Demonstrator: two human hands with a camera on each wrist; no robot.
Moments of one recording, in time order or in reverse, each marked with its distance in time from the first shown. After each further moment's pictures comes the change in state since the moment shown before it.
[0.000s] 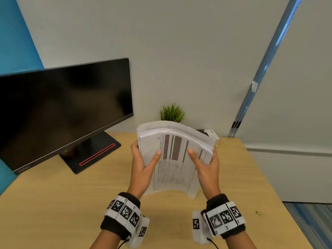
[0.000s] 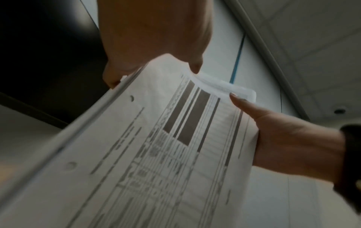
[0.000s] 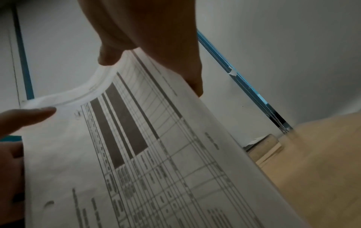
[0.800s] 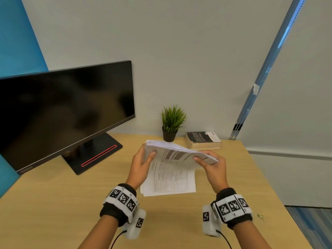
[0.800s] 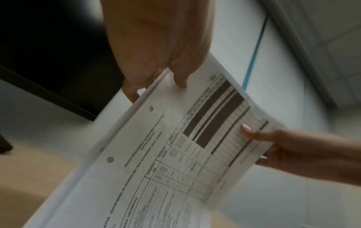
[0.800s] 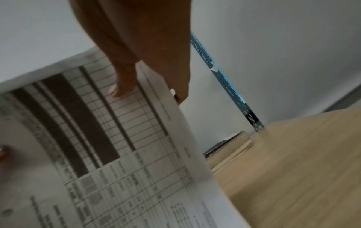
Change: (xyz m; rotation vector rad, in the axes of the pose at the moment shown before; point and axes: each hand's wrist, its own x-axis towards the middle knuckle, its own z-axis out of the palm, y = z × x) left_hand 0.024 -0.016 -0.016 0.173 -0.130 -0.002; right_hand 0.031 0.016 -0.030 -0.345 -0.046 -0.016
